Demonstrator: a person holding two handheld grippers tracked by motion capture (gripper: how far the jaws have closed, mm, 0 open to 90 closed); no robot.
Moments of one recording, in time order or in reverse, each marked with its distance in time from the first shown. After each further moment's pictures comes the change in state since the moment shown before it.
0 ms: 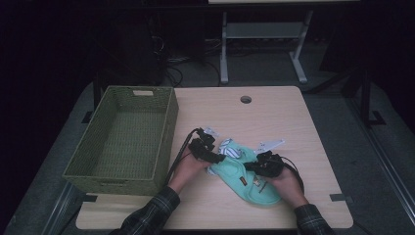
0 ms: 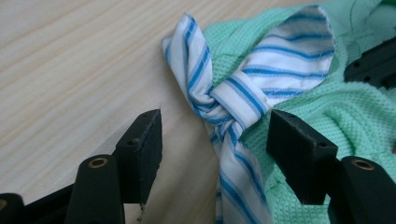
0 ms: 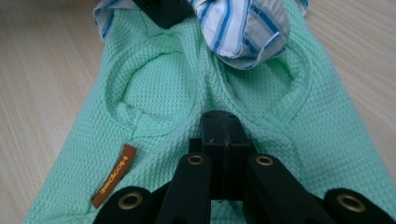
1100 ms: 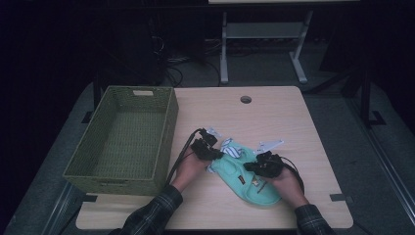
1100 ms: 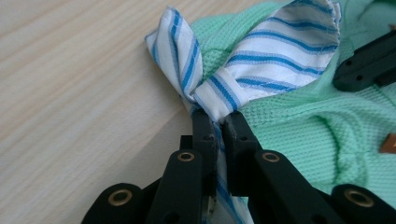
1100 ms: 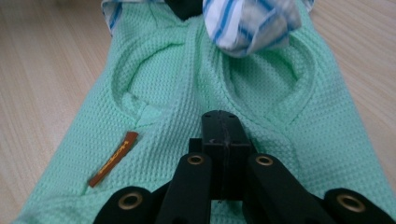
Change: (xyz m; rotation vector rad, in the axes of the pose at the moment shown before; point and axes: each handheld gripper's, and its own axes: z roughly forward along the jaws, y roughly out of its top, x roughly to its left) left arm 0.000 0.006 -0.001 0.014 -0.027 0.017; right arm 0.002 0.001 0.000 0.013 -0.006 -0.010
